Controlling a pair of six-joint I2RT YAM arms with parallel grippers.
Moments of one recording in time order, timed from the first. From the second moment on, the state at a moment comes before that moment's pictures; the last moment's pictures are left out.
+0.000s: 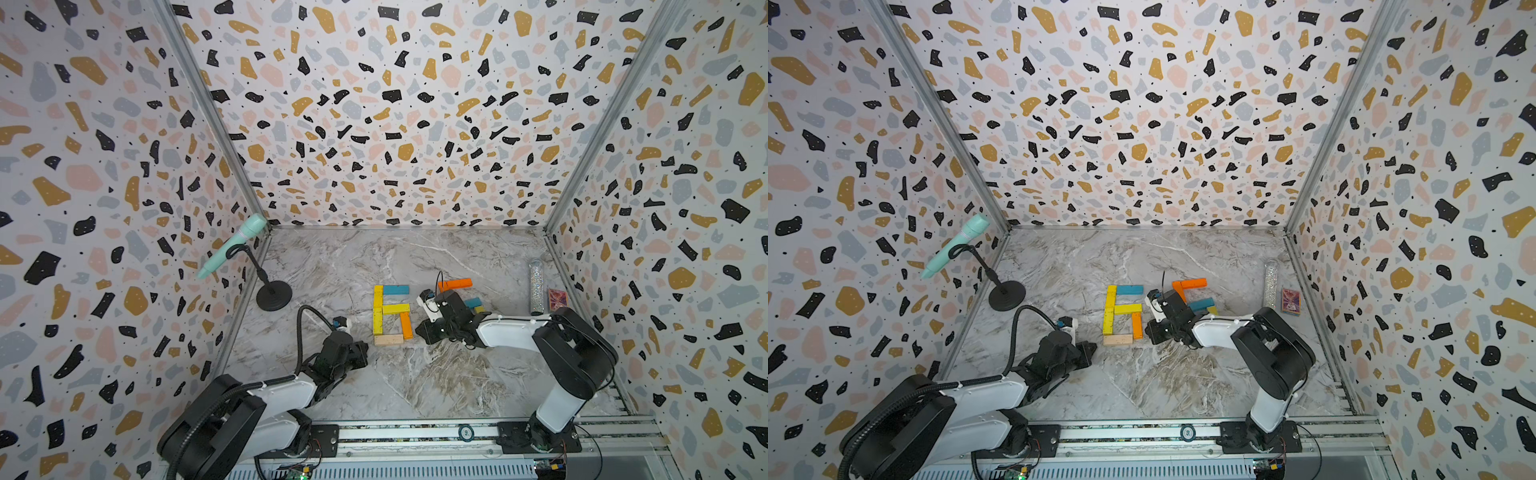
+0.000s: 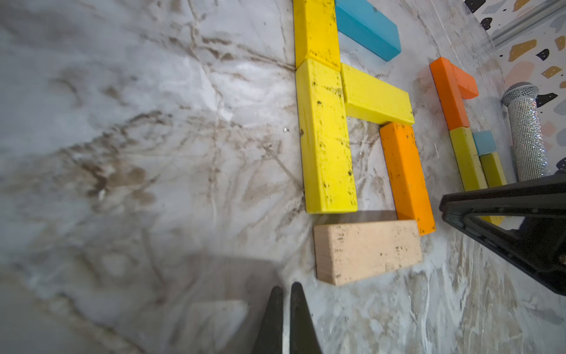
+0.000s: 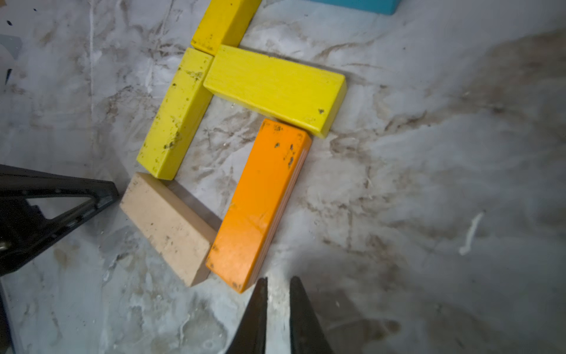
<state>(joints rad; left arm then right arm) -0.56 1.17 0.13 0.34 0.04 -0.74 0.74 1.65 0.76 0.07 -0.28 0.32</state>
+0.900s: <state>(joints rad) -0.56 1.24 0.06 0.56 0.17 -0.77 0.92 1.80 0.80 0.23 -0.31 0.41</state>
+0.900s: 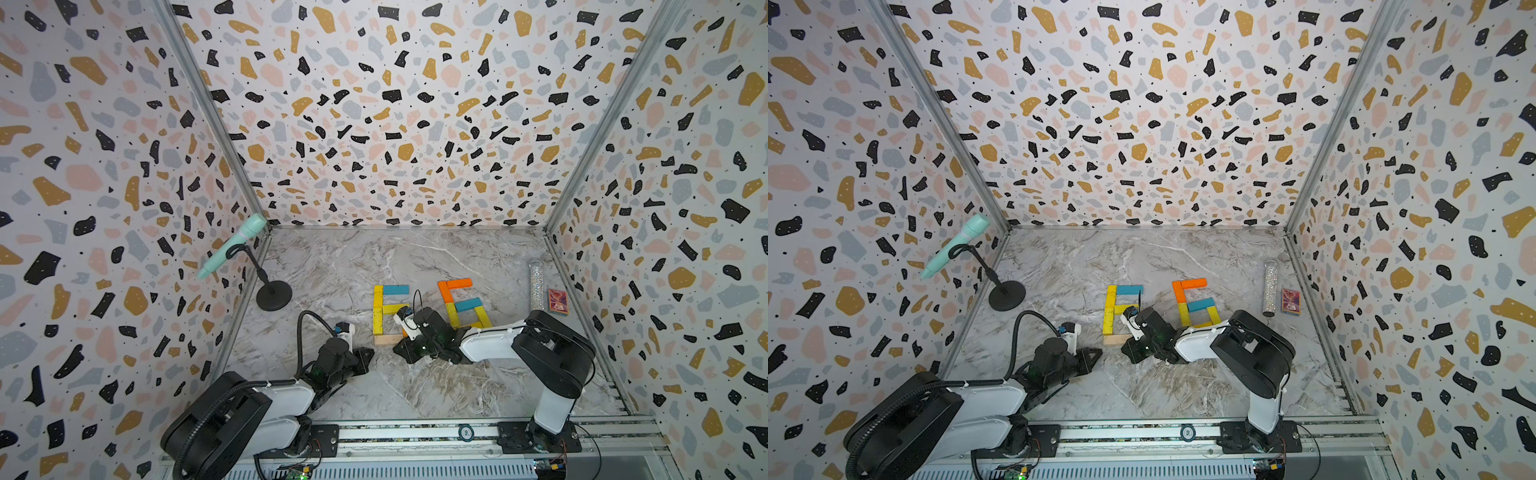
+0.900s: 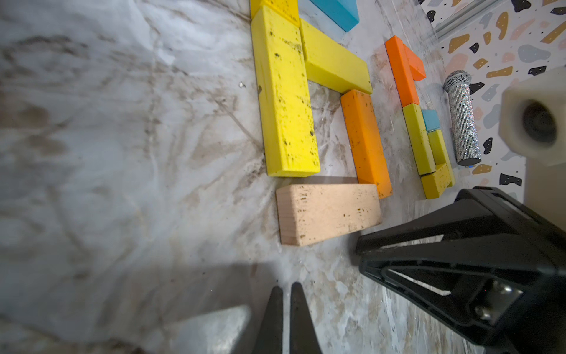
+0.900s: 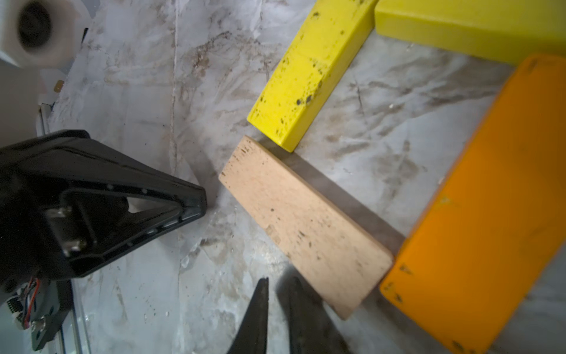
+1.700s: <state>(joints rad) -0.56 1.27 0.08 0.57 0.15 -0.77 0.92 1.85 0.86 0.22 -0.33 0.40</state>
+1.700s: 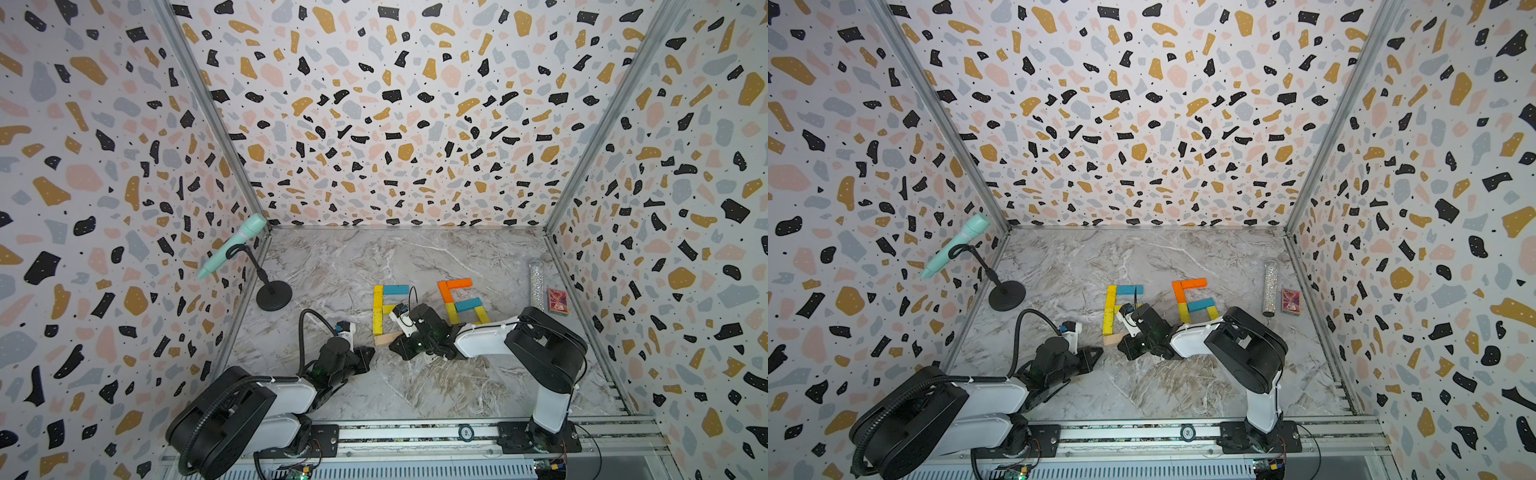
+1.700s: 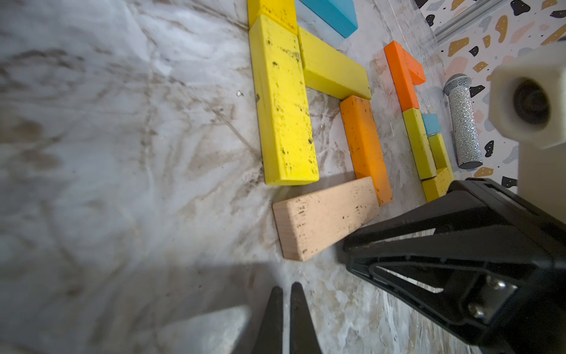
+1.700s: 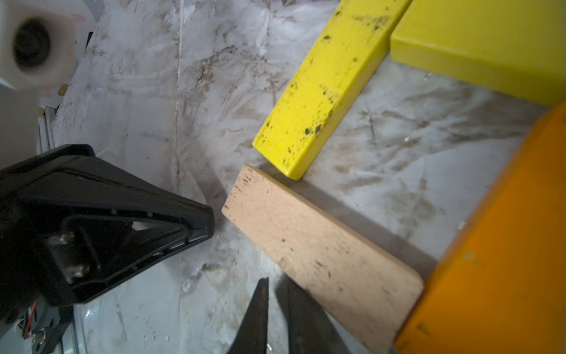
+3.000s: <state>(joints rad) -0.56 0.97 0.08 0.27 -0.01 -0.76 0.96 1.97 1.05 0.14 -0.34 0.37</state>
